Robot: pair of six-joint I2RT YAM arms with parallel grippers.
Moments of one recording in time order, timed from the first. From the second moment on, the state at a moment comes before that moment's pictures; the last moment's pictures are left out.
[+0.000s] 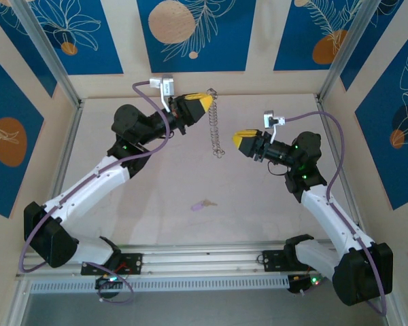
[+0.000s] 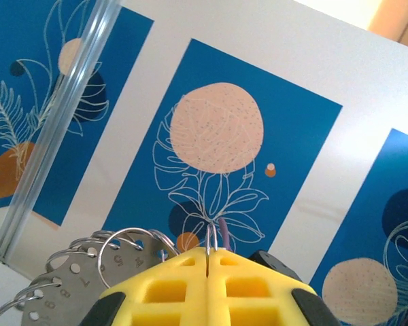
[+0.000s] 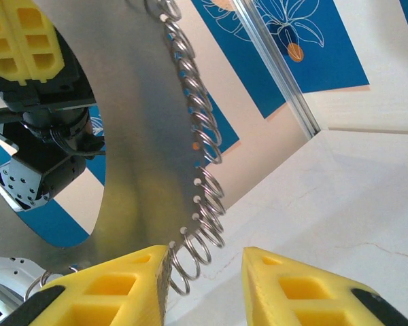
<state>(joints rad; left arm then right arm) -0.65 1.36 1.25 0.56 0.59 -0.71 0.23 1.02 0.72 0.44 -0.91 0.69</state>
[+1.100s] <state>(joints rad) -0.69 1.26 1.17 0.31 0.71 0.16 0.19 1.05 0.70 0.44 -0.92 0.70</state>
